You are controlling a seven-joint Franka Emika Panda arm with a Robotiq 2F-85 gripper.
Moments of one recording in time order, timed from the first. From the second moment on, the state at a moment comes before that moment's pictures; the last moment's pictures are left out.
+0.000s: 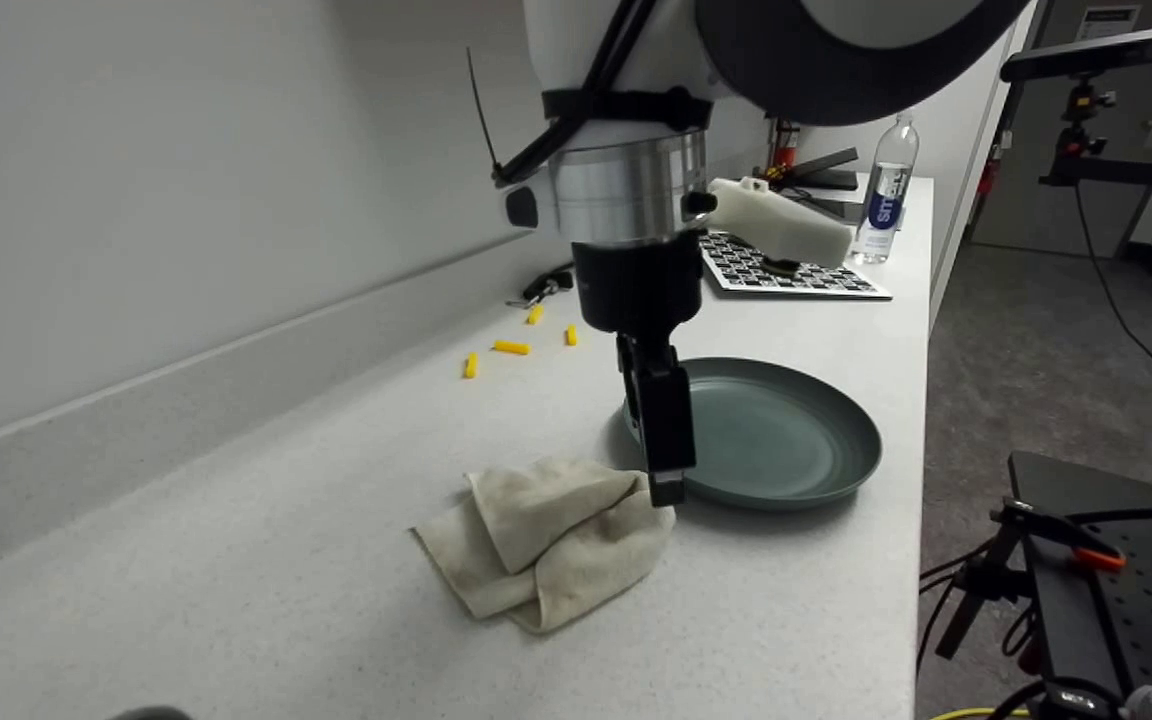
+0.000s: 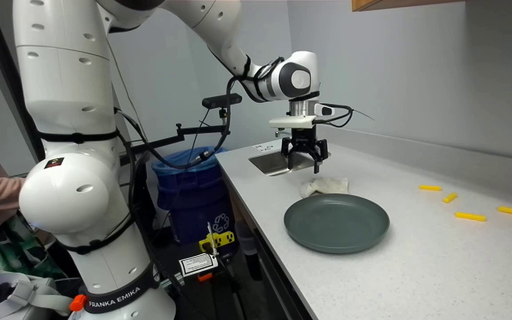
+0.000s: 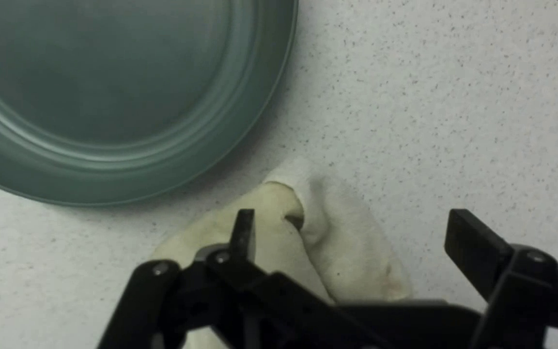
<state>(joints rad) 0.18 0.23 0.19 -2.05 -0.06 2.14 -0.19</state>
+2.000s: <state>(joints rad) 0.21 0.56 0.12 -1.84 -0.17 2.64 -0.15</state>
